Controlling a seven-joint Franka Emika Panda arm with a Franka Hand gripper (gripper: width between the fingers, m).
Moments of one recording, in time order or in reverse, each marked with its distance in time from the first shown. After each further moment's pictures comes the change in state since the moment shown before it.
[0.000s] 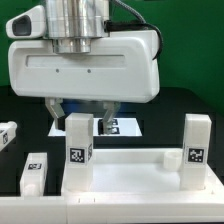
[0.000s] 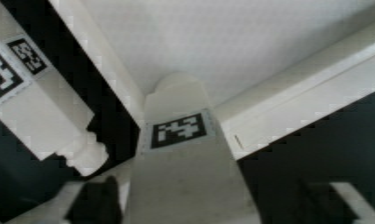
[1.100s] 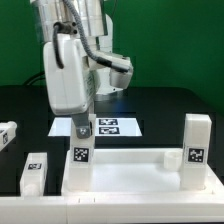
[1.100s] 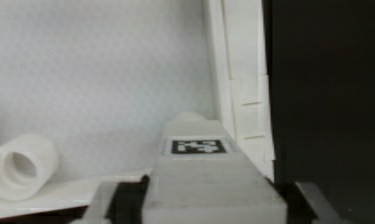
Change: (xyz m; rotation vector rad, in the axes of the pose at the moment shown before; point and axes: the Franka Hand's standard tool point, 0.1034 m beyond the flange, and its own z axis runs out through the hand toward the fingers) arm -0.002 -0.003 0.002 0.062 -0.073 1.159
